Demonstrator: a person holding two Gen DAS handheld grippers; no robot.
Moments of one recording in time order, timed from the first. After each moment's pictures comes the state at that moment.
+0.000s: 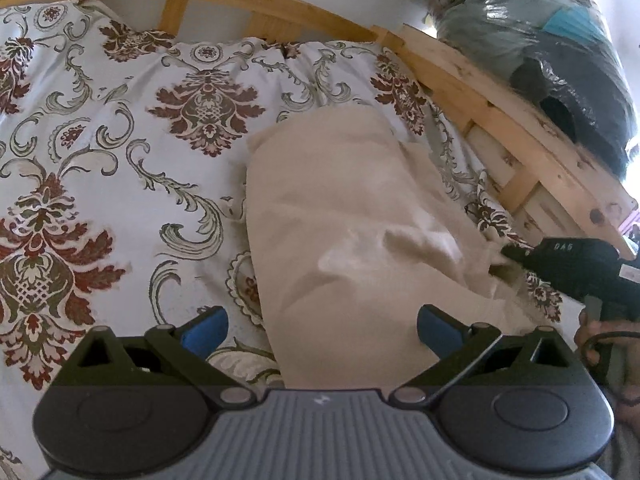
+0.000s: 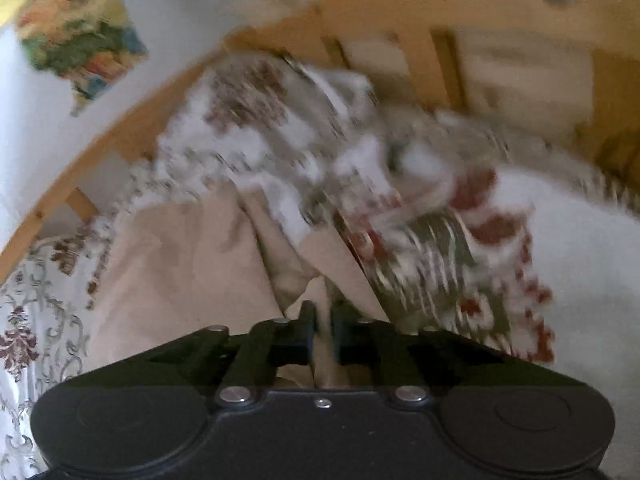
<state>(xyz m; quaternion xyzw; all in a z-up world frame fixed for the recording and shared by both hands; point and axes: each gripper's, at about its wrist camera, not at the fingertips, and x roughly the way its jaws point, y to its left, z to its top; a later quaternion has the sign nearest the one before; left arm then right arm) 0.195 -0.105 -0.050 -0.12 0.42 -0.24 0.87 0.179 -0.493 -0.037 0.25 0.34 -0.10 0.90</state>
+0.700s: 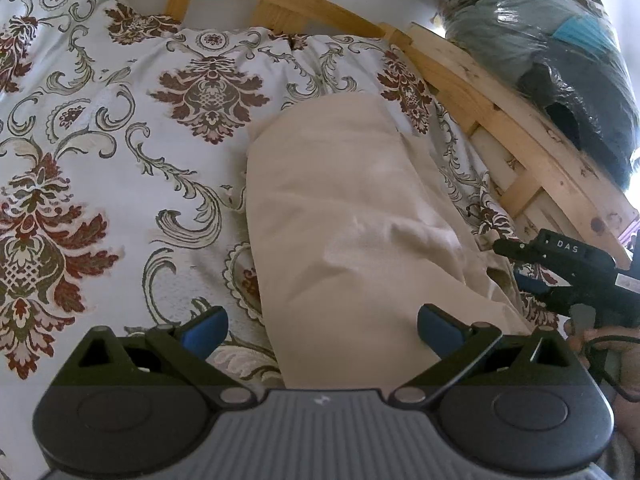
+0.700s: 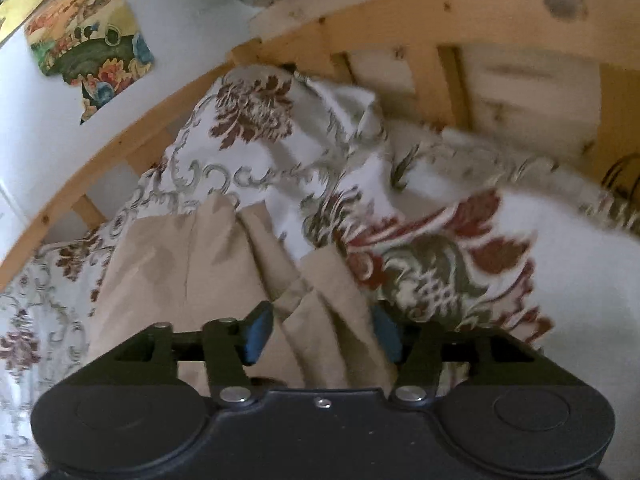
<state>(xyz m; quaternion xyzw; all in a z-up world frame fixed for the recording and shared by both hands) 0.200 -0.105 -0.061 -0.13 0.43 -0.23 0.86 0.184 -0.502 -0.043 0.27 0.34 -0.09 0.90</state>
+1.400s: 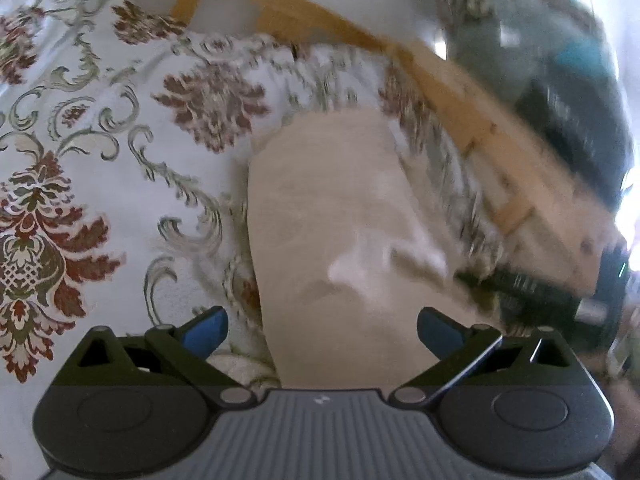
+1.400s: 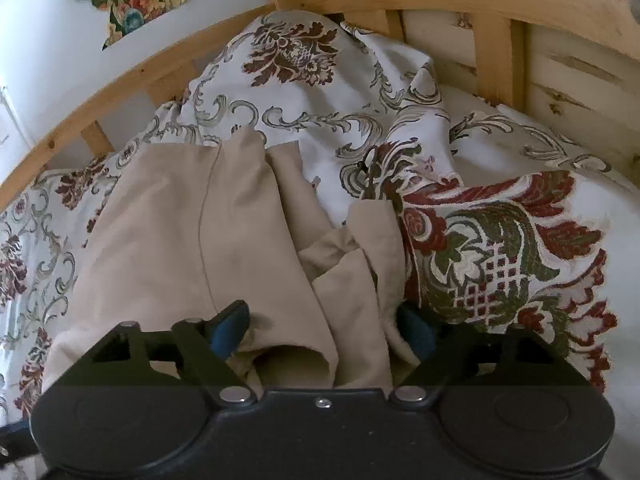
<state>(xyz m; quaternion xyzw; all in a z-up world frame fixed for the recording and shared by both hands) 0.205 -0.087 -0.056 -0.18 0.41 -0.24 0.86 0.205 -0.469 -0.057 0.19 0.40 -0.06 0.90</state>
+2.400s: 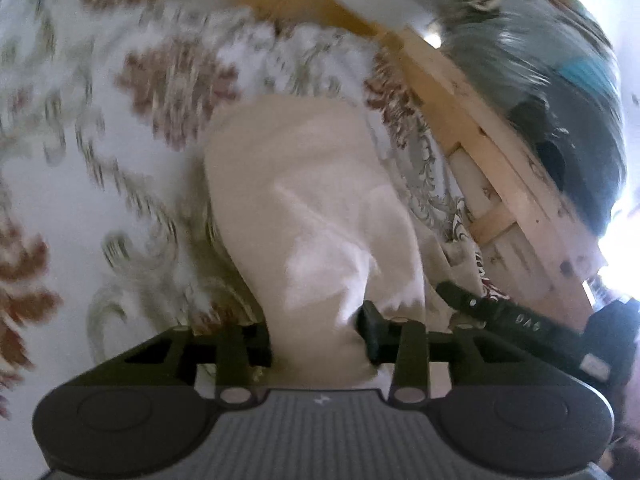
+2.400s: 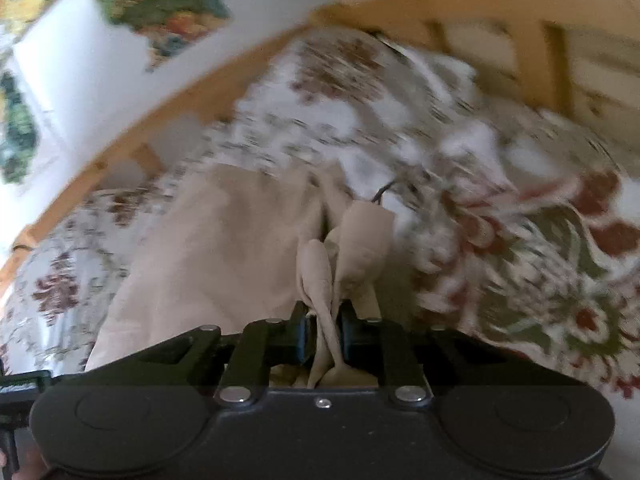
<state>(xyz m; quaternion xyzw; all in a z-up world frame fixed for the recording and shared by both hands) 0.258 -0.099 -0.055 -0.18 0.44 -0.29 0.83 0.197 -0.457 -0.046 0.23 0.35 0.02 0.91</state>
